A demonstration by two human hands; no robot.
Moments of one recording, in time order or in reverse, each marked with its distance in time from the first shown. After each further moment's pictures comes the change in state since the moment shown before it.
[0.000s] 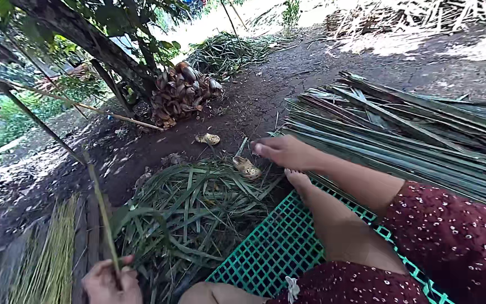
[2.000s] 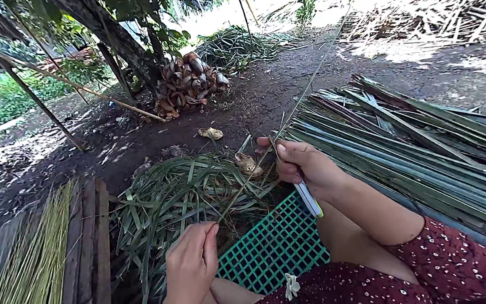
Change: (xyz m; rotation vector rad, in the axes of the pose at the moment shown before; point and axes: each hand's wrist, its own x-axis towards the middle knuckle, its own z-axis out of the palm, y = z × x) left_hand 0.000 0.108 0.081 -0.038 0.081 0.673; right_hand -0.035 -0.038 0.029 1.071 0.076 0.085
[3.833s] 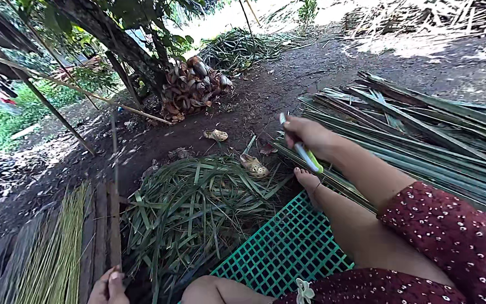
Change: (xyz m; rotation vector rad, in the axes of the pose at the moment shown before) left_hand -0.112 -0.121 -0.098 0.117 0.006 -0.975; right_hand 0.043 -0.016 -0.033 -0.535 0.240 0.083
